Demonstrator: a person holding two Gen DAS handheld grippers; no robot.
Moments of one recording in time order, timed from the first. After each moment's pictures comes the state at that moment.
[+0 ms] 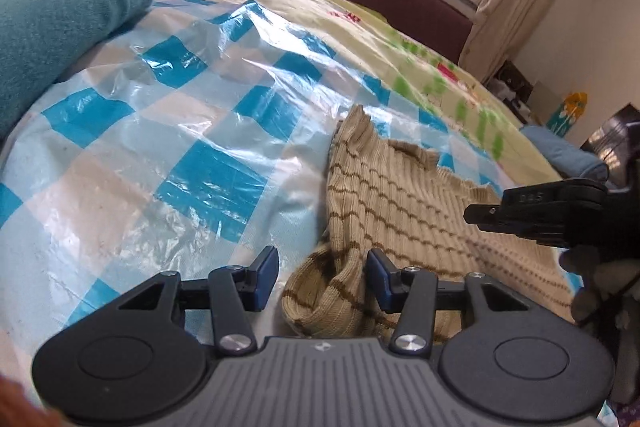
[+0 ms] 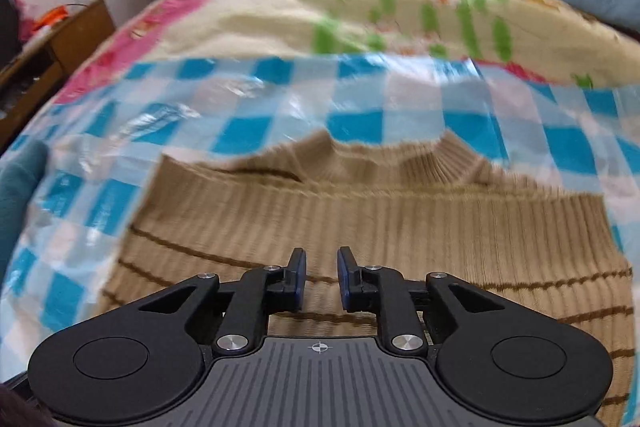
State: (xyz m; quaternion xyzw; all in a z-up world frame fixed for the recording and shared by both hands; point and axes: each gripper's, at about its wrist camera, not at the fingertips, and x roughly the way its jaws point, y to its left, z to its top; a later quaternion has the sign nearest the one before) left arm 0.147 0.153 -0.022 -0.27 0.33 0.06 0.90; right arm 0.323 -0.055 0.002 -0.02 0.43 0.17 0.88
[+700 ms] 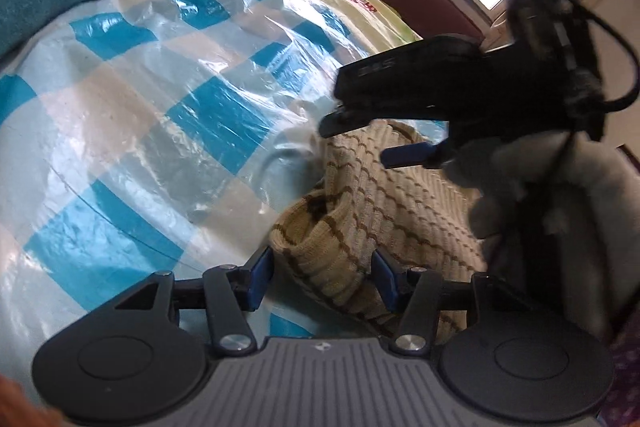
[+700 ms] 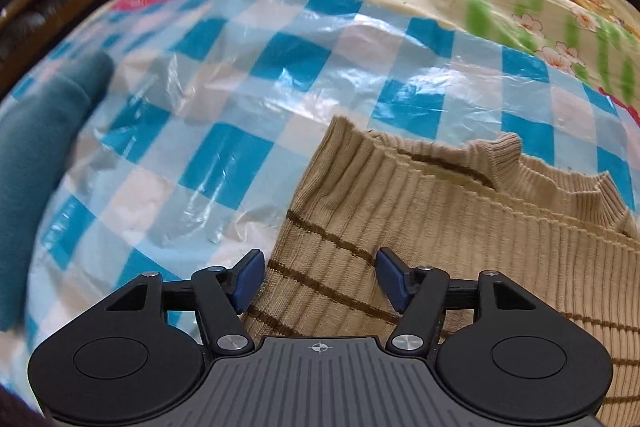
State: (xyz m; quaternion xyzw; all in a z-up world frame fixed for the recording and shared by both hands) left arm 0.124 0.147 -0.038 -0.36 0.34 0.05 0.87; right arm 0.325 0.081 -0.015 -0.12 0.50 0.23 0.83
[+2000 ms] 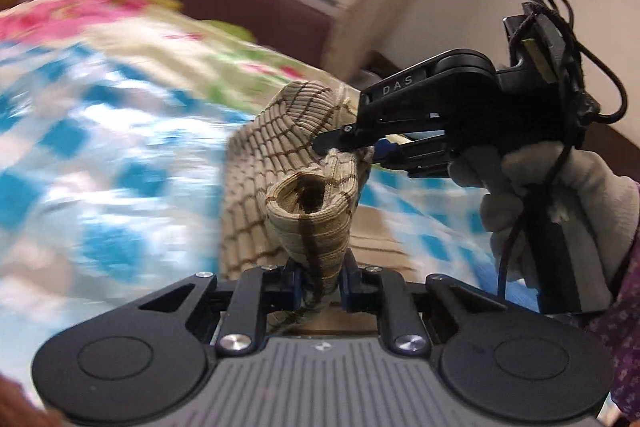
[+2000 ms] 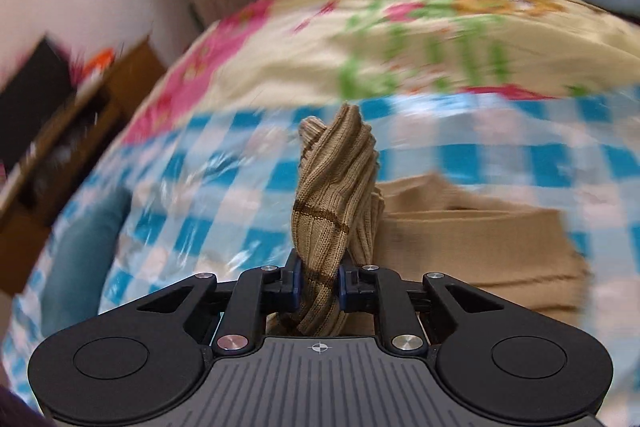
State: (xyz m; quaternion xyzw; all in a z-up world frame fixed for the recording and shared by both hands) left arm 0.143 0.010 0.034 -0.22 0.27 -0.13 0.93; right arm 0.309 -0.146 0.080 0.08 0.43 0.23 0.87
